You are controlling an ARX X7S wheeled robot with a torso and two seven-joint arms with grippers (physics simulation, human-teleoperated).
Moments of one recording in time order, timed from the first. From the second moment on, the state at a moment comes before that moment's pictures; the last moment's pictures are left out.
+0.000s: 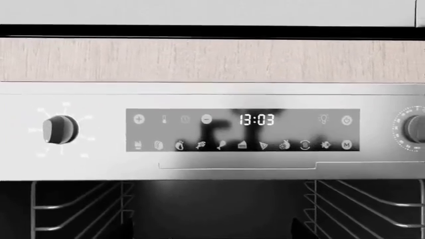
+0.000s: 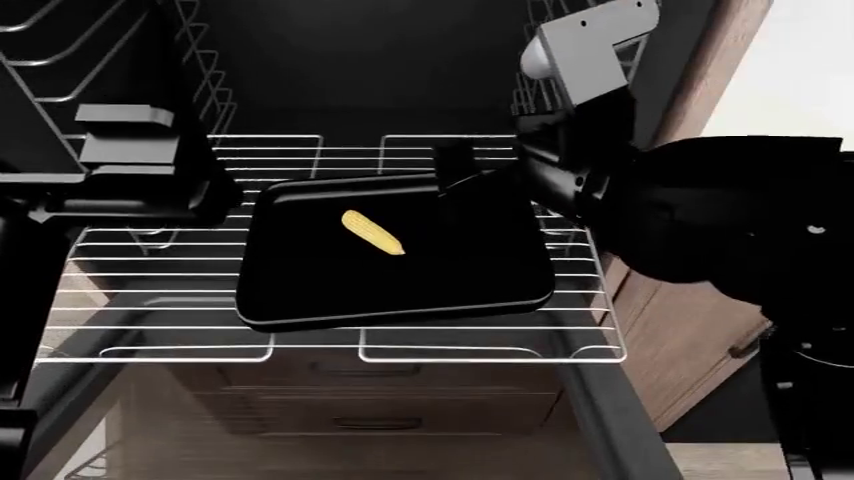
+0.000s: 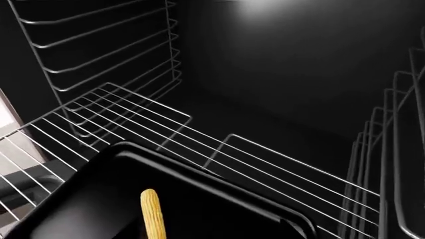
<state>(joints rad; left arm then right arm) -1.07 -0.58 -0.12 0.98 -1.80 -1.14 -1.36 1.26 0.42 -0.43 -0.13 1.20 1.23 0.37</state>
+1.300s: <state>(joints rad) -1.06 -0.57 -0.07 1.00 -1.81 -1.10 -1.39 1.47 0.24 -0.78 0.38 0.97 1.22 0.05</state>
